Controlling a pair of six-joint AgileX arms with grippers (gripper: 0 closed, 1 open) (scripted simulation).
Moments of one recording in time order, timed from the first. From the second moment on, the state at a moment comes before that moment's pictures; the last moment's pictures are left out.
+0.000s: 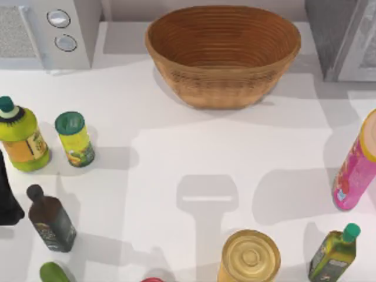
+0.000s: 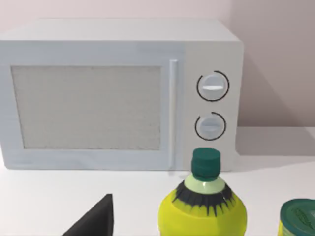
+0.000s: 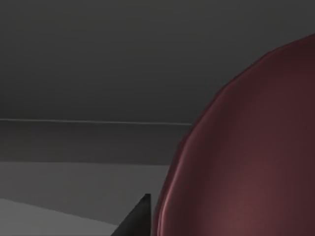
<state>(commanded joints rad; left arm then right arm) 0.00 0.00 0.00 0.00 0.00 0.00 0.18 1.41 1.88 -0.54 0.19 0.01</state>
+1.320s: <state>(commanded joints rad) 0.00 0.00 0.00 0.00 0.00 0.00 0.10 1.87 2.30 -0.44 0.12 0.02</state>
